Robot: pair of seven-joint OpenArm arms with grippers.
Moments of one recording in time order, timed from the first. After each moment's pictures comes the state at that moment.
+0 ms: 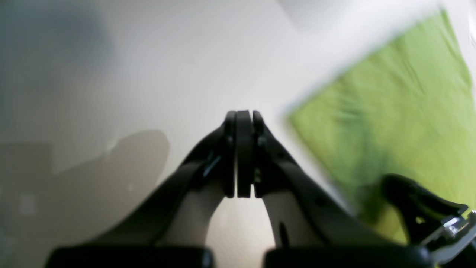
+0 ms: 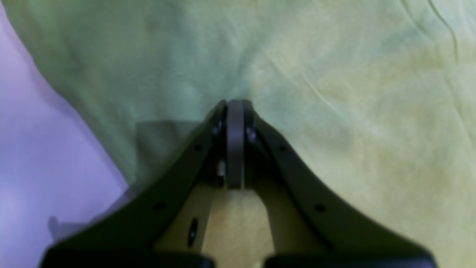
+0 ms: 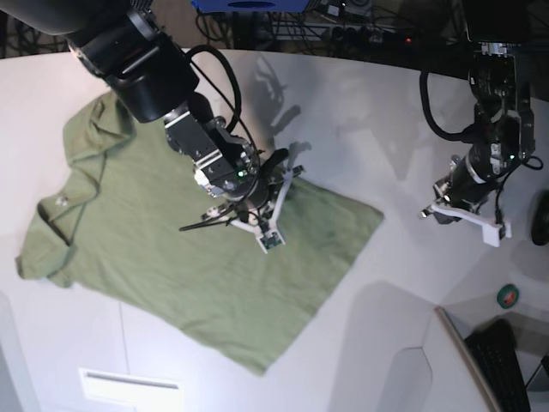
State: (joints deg) left arm 7.3 -22.2 -9.1 90.3 -41.8 8.8 41.0; right arm 13.6 -5.4 -34.4 47.1 6.3 -1.8 -23.1
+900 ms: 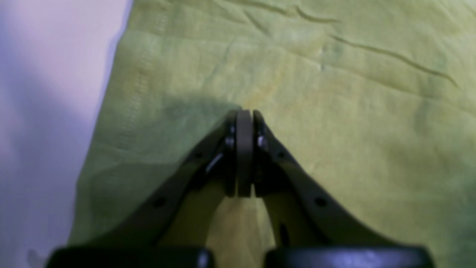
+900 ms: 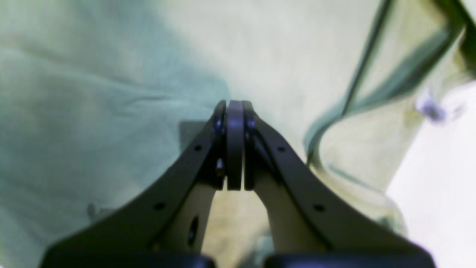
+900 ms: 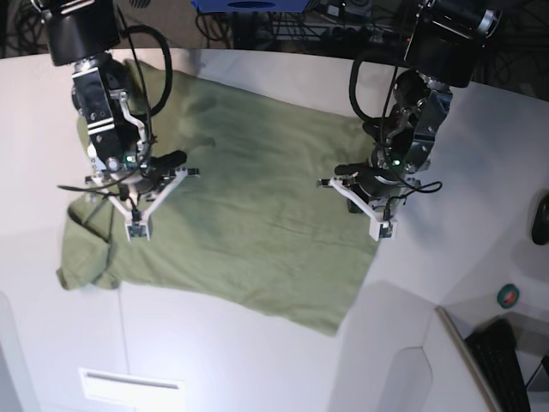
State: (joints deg) left arm -3.2 -16.3 18.0 61.2 -27.1 6.1 19.8; right arm -0.5 7.2 -12.3 74.9 8.0 -9.0 -41.5
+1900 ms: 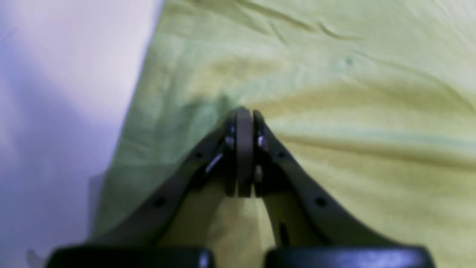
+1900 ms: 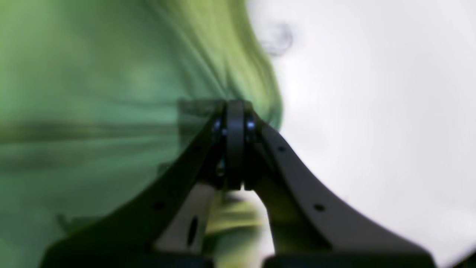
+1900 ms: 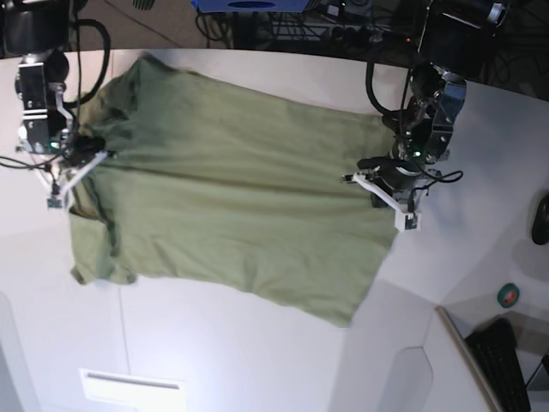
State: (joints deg) left arm -0.3 -18.4 12.6 61.4 -27.3 5.8 18.6; right arm -4.9 15.8 2.6 70.6 7.4 -4.5 -42.0
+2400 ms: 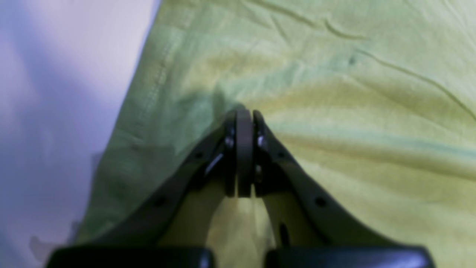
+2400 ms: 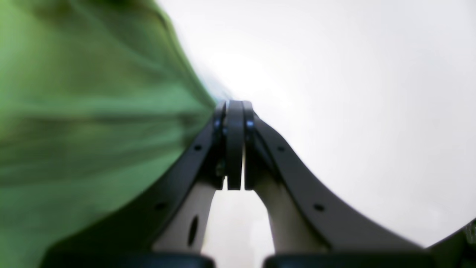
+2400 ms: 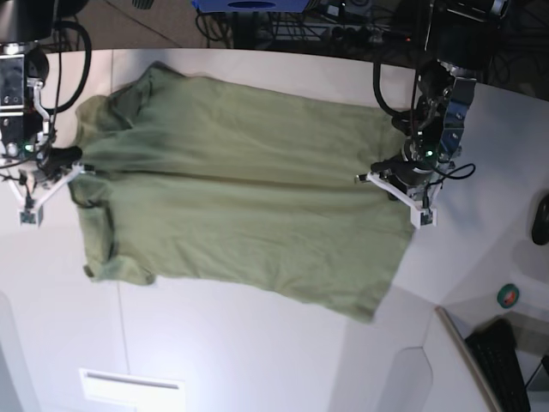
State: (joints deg) left arm 2.0 -18.6 8.3 67.7 -26.9 8.0 25.6; right arm -8.3 16.9 7.3 86.4 7.9 -5.0 -48.2
